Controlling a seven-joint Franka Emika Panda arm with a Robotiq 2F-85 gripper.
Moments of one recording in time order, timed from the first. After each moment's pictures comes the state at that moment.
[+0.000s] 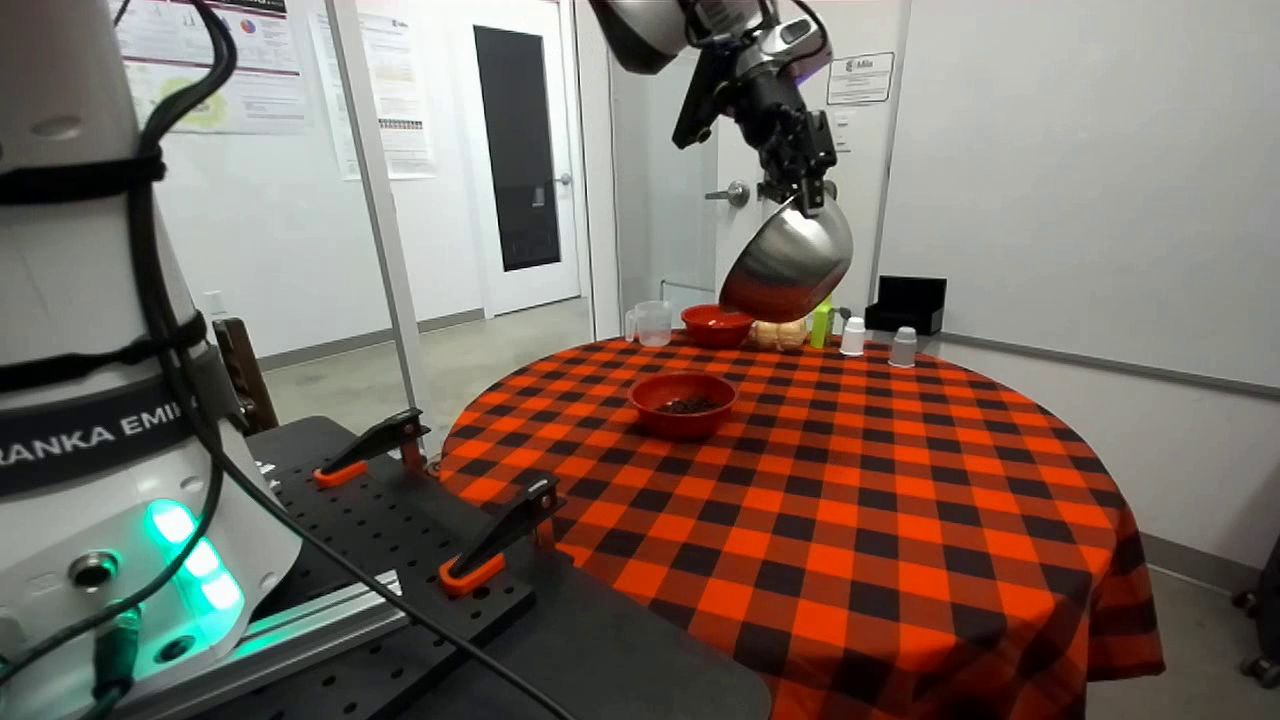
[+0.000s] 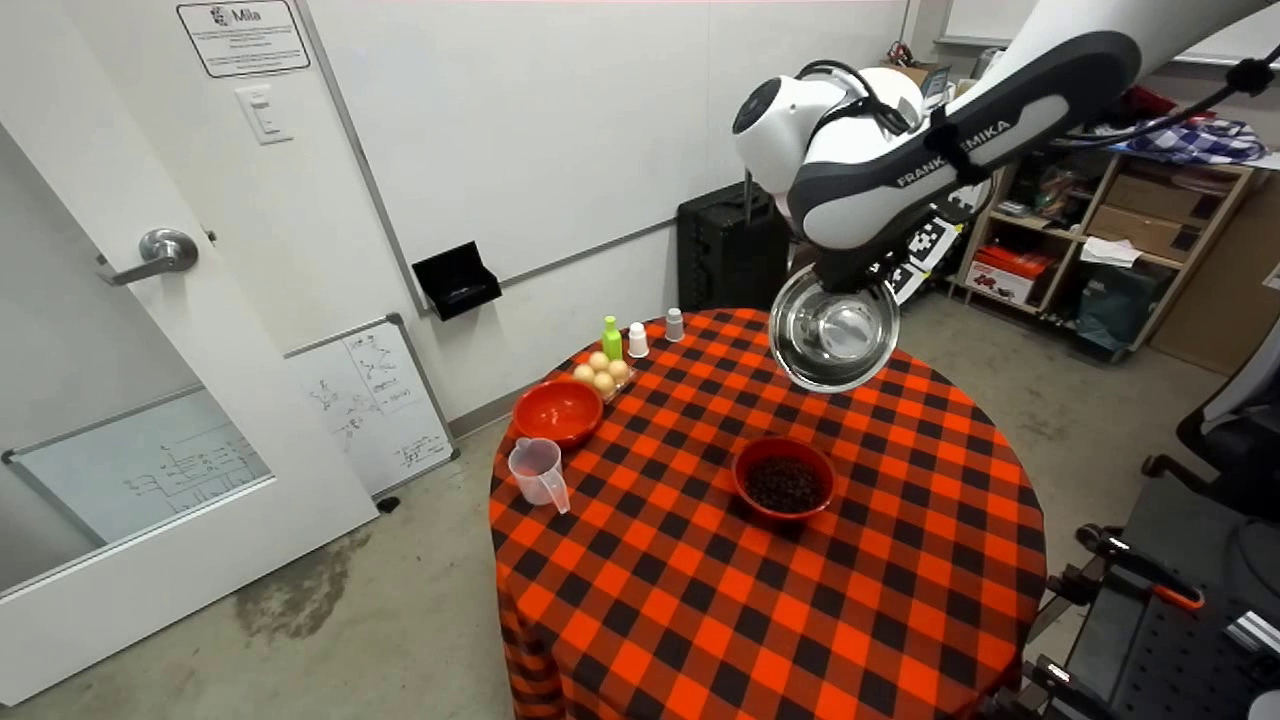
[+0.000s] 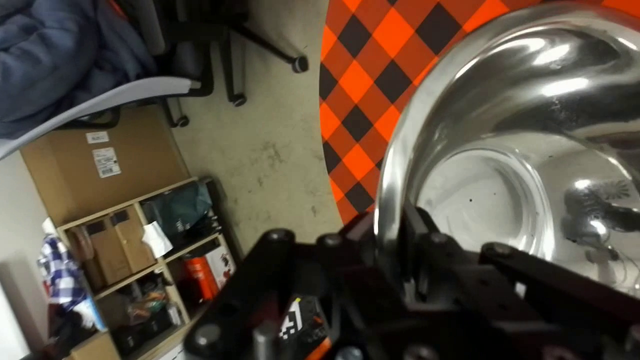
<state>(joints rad) -0.07 0.43 0.01 -1.77 -0.65 1.83 0.82</state>
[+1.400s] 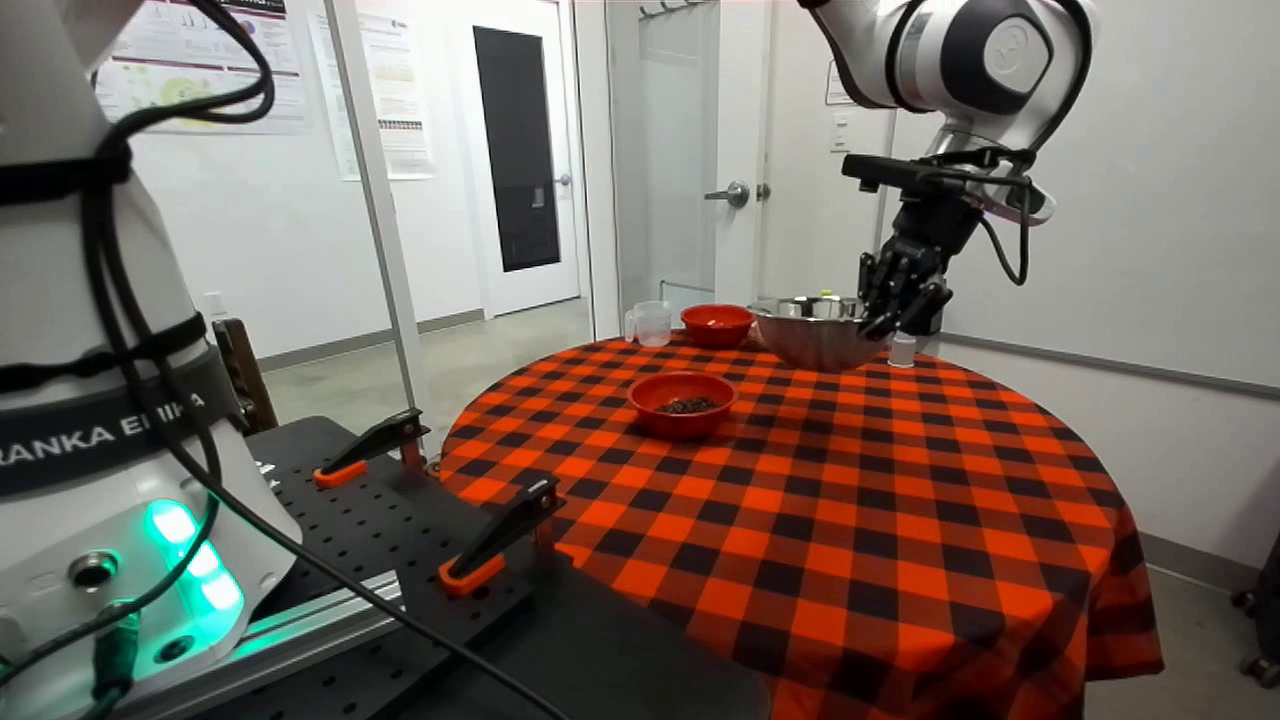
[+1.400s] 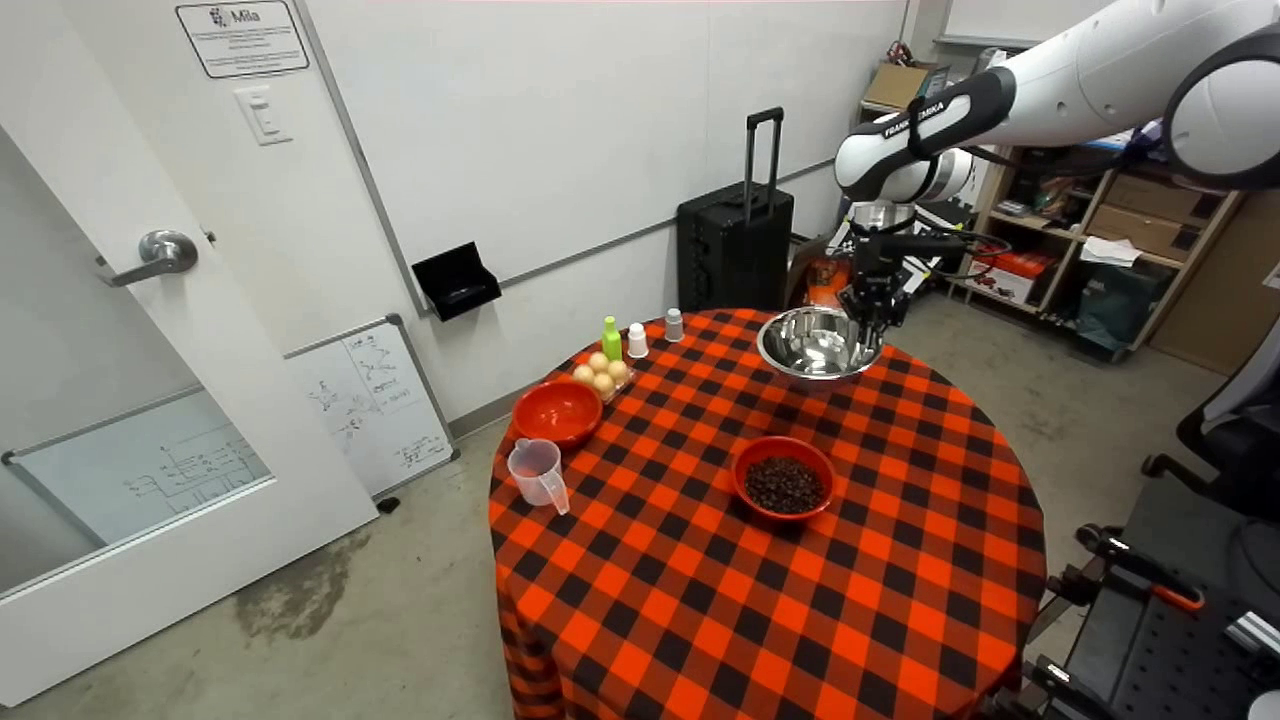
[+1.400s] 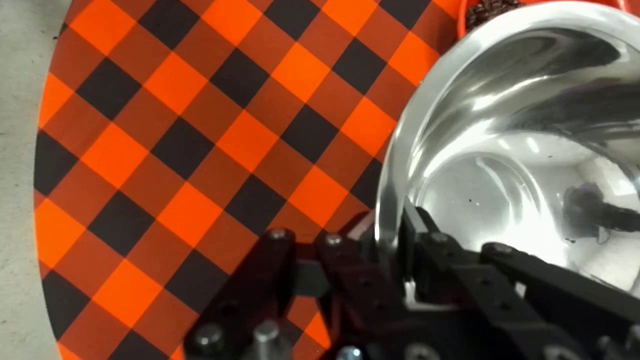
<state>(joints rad) -0.38 0.86 -0.10 -1.33 0.24 1.79 0.06</state>
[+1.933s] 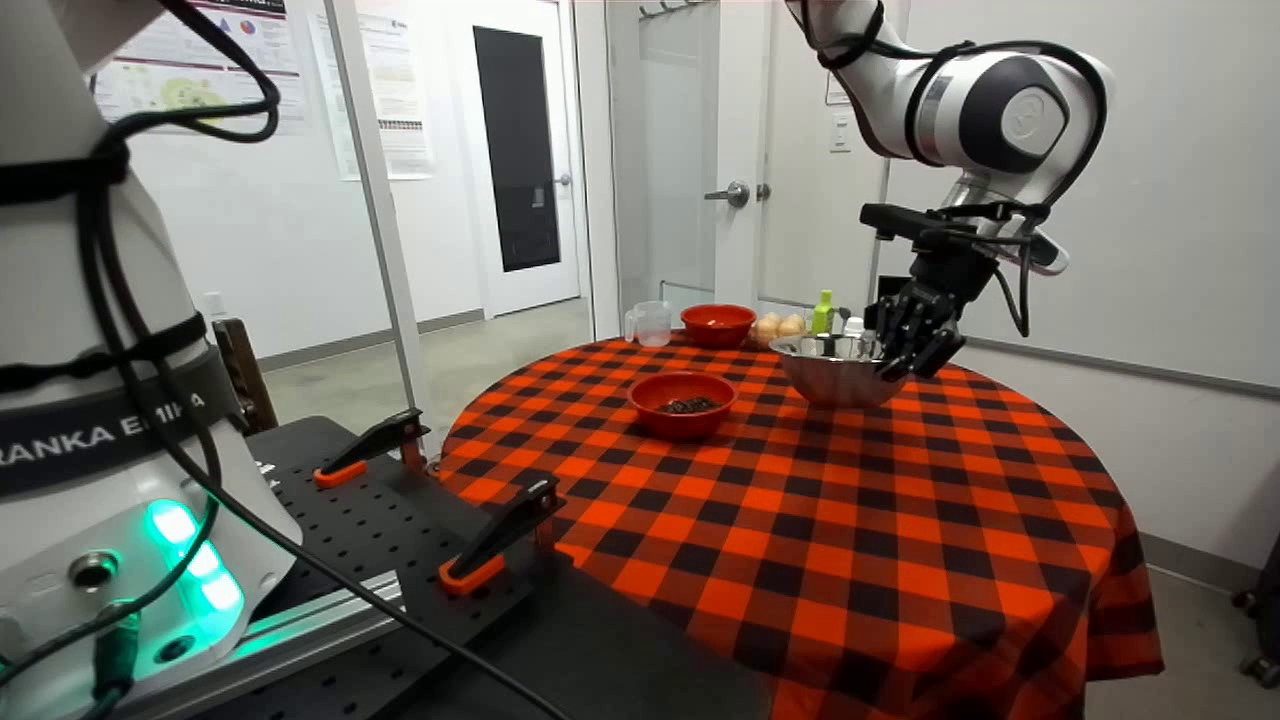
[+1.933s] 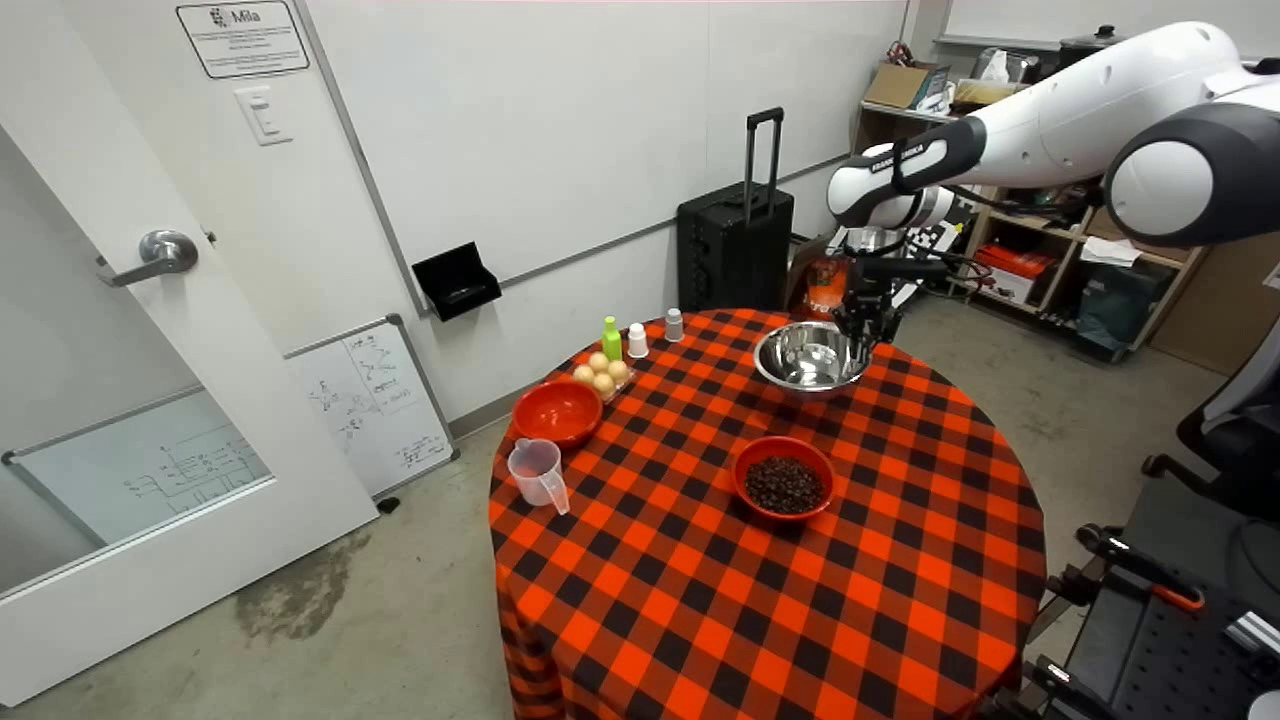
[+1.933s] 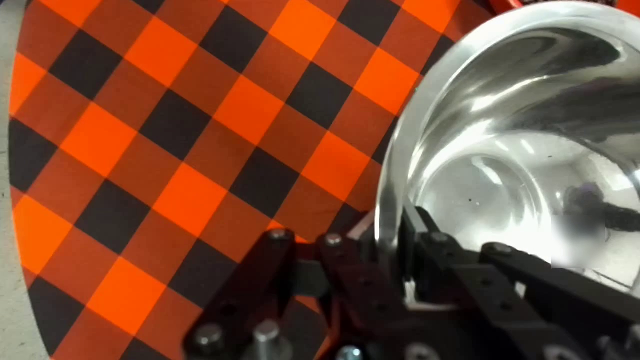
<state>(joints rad) -0.41 1.03 -0.10 -1.15 0.25 1.79 0.14</state>
